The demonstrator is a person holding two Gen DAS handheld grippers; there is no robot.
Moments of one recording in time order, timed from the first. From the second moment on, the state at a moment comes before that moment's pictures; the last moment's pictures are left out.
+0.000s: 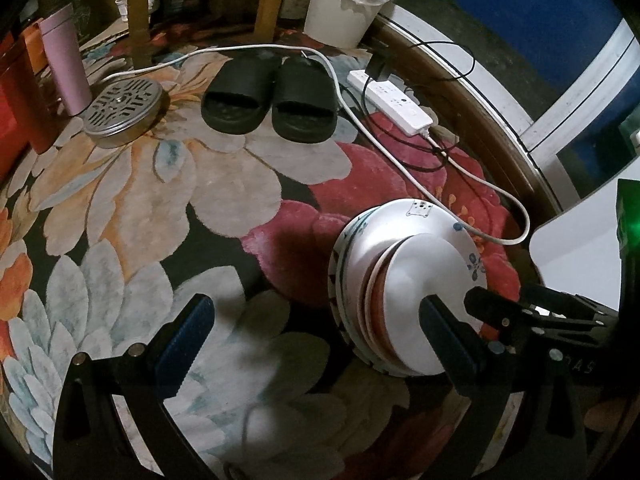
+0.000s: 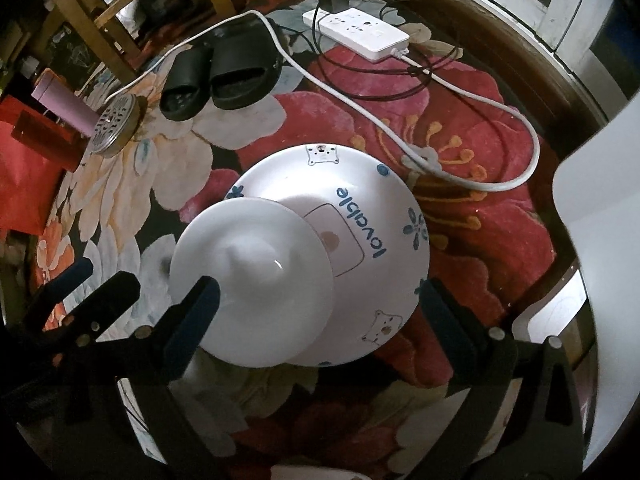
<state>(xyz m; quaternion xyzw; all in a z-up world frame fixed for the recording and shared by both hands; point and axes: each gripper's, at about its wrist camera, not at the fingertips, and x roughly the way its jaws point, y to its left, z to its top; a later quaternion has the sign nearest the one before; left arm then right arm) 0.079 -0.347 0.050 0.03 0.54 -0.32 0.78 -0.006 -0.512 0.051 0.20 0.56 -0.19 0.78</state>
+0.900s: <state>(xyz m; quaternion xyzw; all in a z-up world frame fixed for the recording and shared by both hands) 0.079 -0.313 0.061 0.02 0.51 -0.30 0.80 0.002 -0.484 0.064 0.17 0.54 -0.19 0.80</state>
